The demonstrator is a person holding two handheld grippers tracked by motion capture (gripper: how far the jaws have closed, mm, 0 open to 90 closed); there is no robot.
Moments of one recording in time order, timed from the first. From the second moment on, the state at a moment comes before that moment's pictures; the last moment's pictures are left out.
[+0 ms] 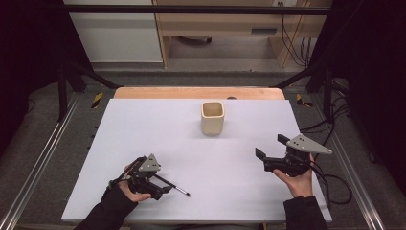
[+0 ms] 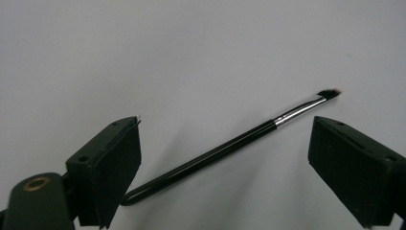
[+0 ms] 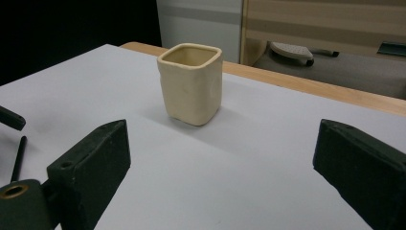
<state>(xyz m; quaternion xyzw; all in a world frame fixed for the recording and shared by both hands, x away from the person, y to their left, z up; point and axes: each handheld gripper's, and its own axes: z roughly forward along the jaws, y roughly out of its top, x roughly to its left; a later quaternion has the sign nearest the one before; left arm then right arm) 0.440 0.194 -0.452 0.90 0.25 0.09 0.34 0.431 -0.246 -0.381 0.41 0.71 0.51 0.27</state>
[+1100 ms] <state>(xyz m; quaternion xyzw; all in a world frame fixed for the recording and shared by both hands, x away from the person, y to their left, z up) 0.436 0.180 -0.465 0.93 0.22 0.09 0.29 0.433 -0.242 -0.385 0.41 0.71 0.50 0.27</state>
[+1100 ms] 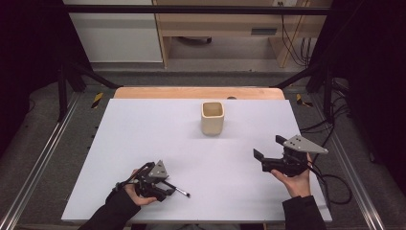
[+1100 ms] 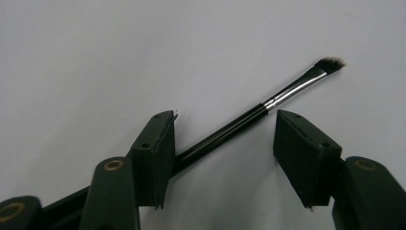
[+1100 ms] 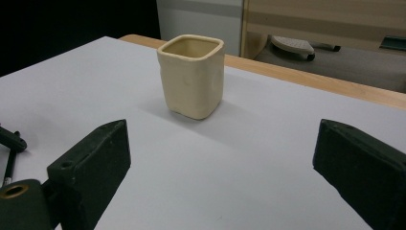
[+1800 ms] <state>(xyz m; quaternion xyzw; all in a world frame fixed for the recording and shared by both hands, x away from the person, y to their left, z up) 0.435 0.180 -0.460 0.93 0.22 0.08 0.27 0.432 -0.241 -0.386 0.41 0.72 0.50 0.26</state>
